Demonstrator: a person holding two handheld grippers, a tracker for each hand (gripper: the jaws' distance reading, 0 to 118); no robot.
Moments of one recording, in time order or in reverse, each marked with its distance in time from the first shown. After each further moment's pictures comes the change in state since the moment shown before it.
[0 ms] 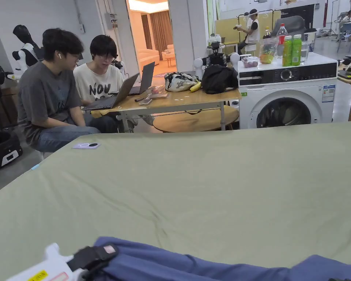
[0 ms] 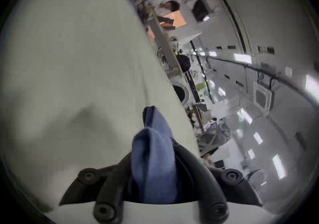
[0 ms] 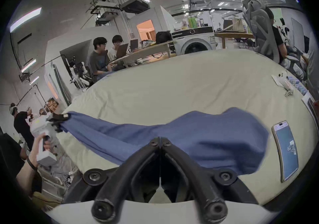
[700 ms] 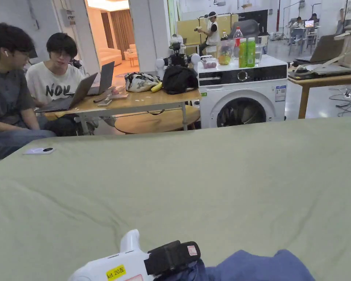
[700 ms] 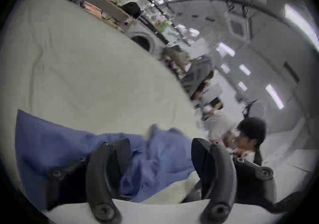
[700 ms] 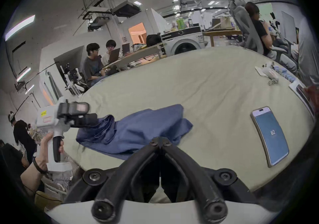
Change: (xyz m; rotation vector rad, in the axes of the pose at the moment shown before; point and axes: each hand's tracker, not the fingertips) left arm 0.109 -0.126 -0.129 -0.412 -0.305 -0.233; right arm 0.035 -0.019 0.047 0.021 -0.067 -0.095
